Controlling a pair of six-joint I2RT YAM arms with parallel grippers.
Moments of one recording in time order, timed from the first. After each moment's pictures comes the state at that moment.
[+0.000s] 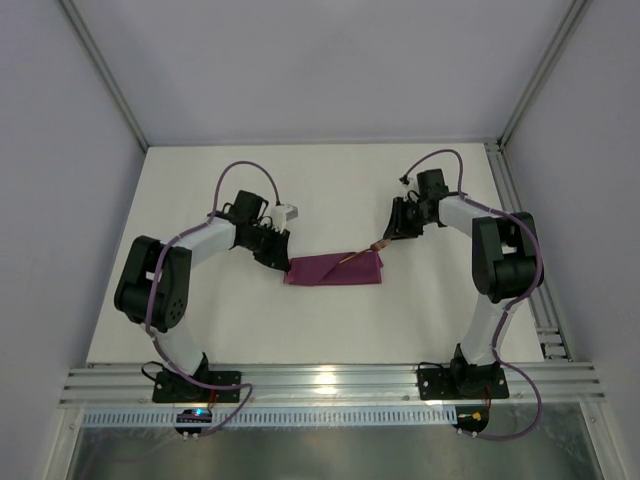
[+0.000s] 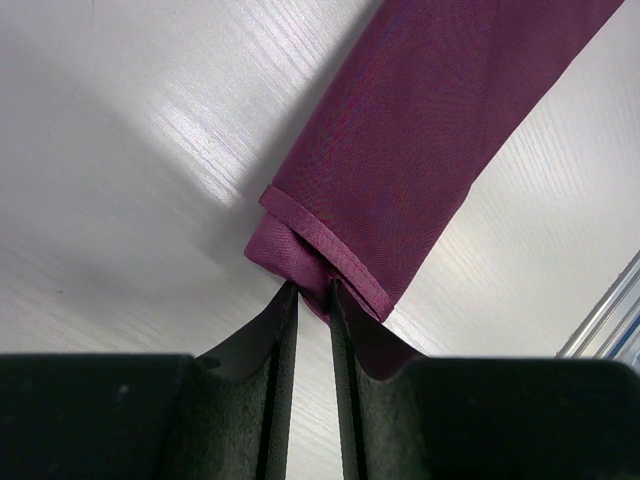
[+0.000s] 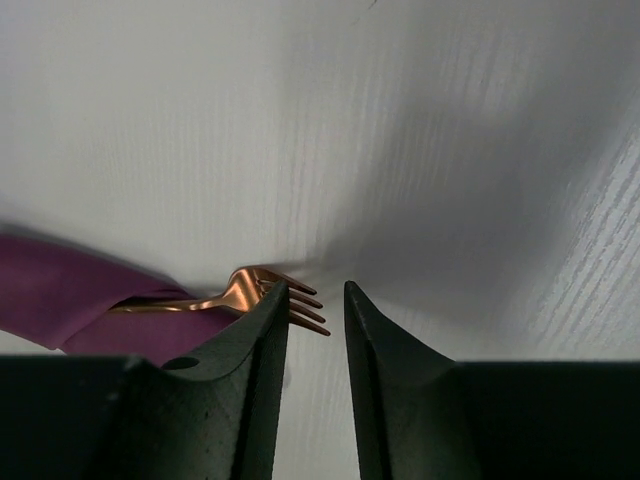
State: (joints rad) left arm -0.33 1.74 1.04 -0.44 0.59 0.16; right arm 0.13 1.90 1.20 -0.36 -0.41 0.20
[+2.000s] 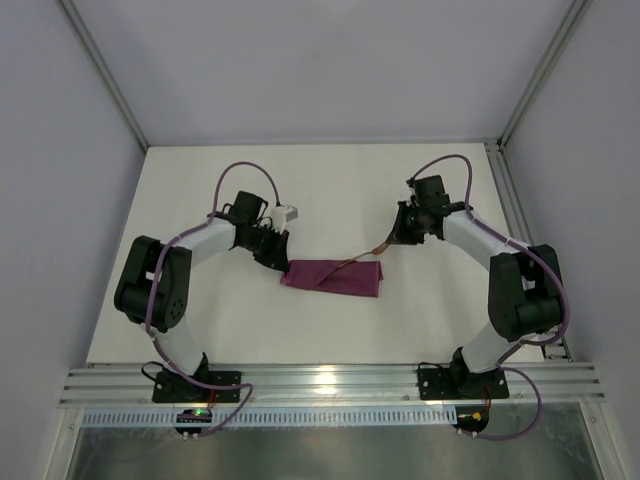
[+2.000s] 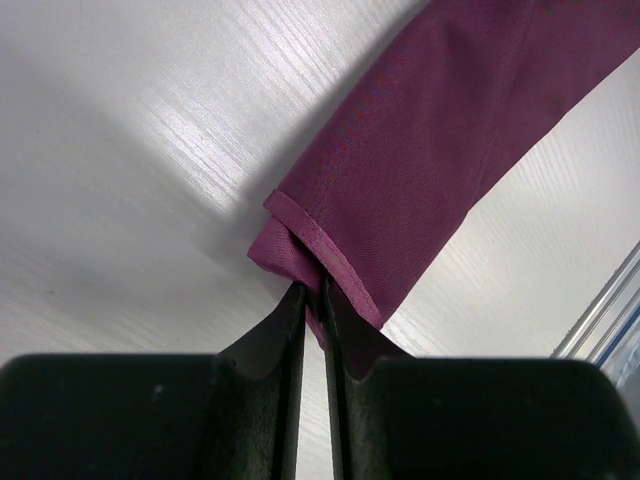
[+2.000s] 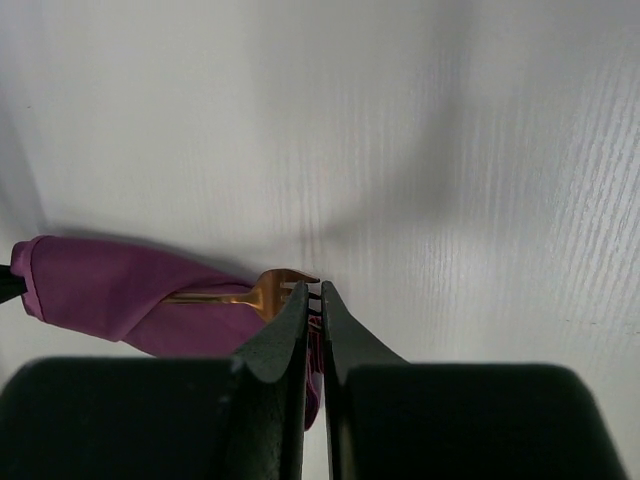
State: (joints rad) left arm -0.33 1.74 1.04 -0.44 0.60 0.16; right arm 0.22 1.63 1.05 -0.39 -0.24 0.42
